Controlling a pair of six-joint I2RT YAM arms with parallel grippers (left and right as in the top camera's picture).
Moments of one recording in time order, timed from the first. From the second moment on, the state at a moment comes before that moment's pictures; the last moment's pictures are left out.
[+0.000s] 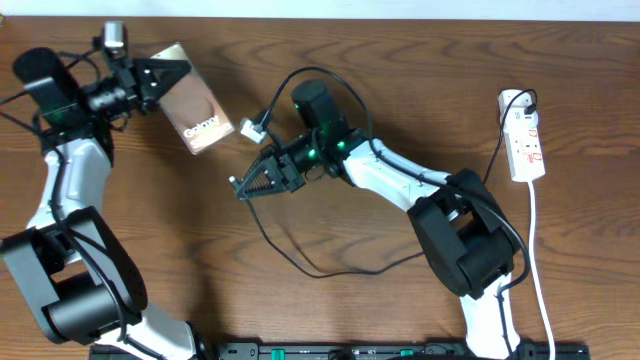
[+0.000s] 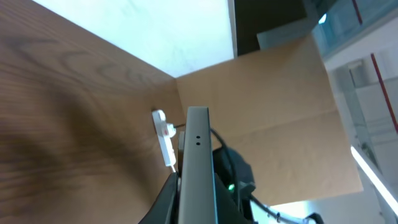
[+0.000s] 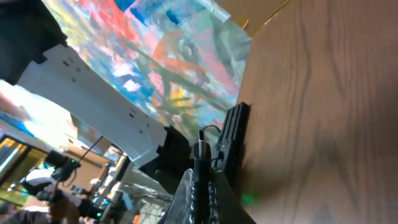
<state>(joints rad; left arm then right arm) 0.38 1.80 1.22 0.39 1.49 -1.03 0.65 2.15 1.46 0.19 -1.51 0.40</state>
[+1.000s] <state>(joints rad) 0.30 1.80 1.22 0.39 1.49 -0.94 0.59 2.15 1.46 0.35 -1.49 0.56</state>
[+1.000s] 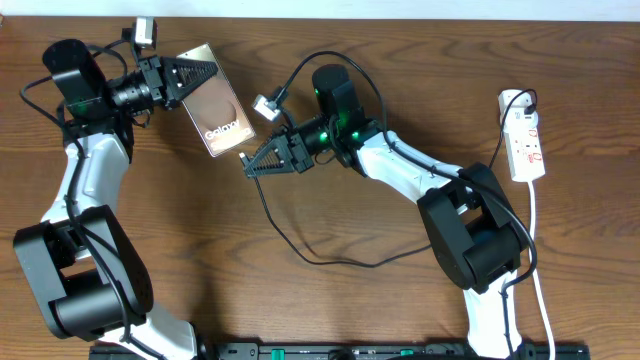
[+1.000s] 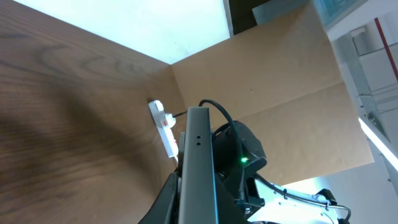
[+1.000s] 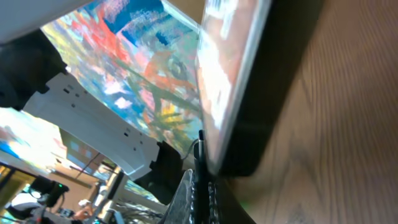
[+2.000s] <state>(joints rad) 0.30 1.80 1.22 0.35 1.48 -0.93 0.60 2.15 1.46 0.45 -1.46 0.65</state>
